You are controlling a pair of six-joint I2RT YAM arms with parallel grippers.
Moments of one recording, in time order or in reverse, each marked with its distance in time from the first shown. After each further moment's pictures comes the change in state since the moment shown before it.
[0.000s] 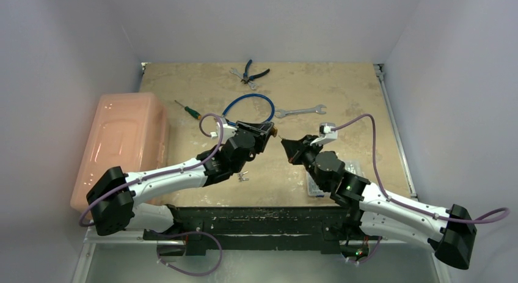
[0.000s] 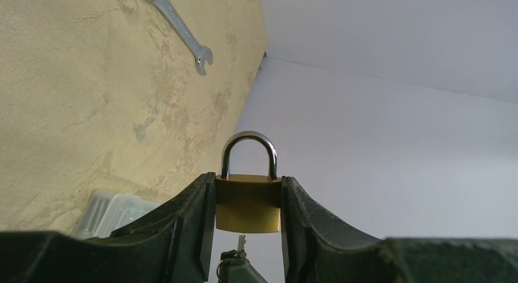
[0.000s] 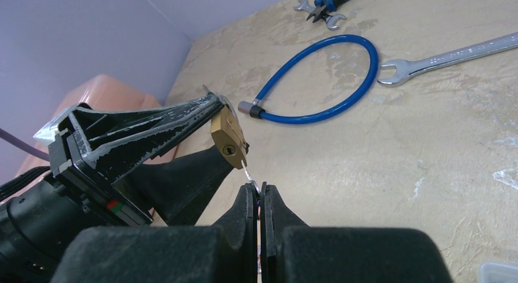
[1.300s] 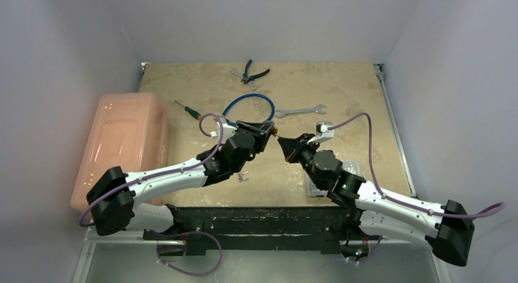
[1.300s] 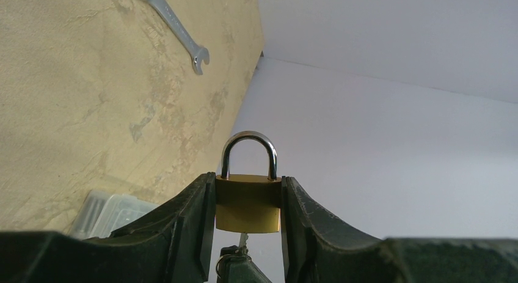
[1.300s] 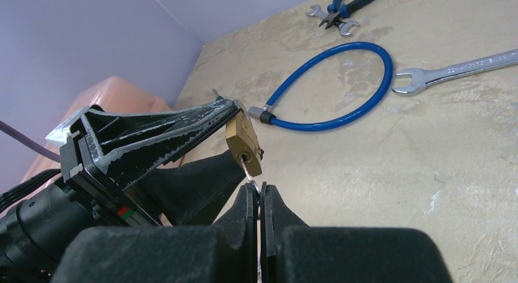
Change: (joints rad) left arm 0.000 0.000 0.000 0.013 0.003 0.001; right arm 0.001 0.053 0.000 0.096 -0.019 -0.024
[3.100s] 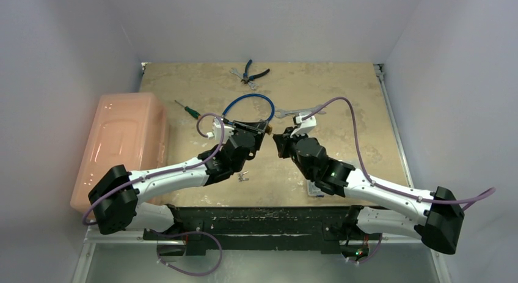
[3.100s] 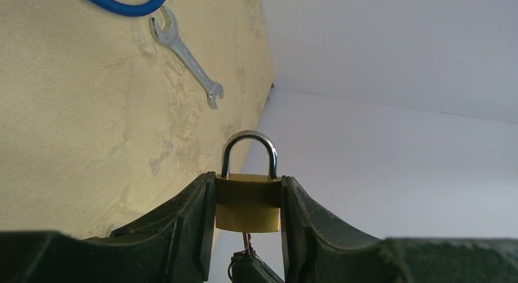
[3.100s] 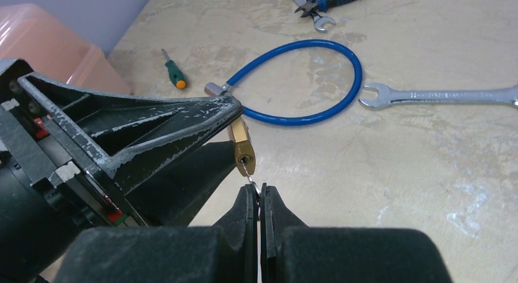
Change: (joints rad) left arm 0.014 0.021 -0.017 0.004 -0.077 0.035; right arm 0.001 0.177 0.187 -0.155 -0.013 -0.250
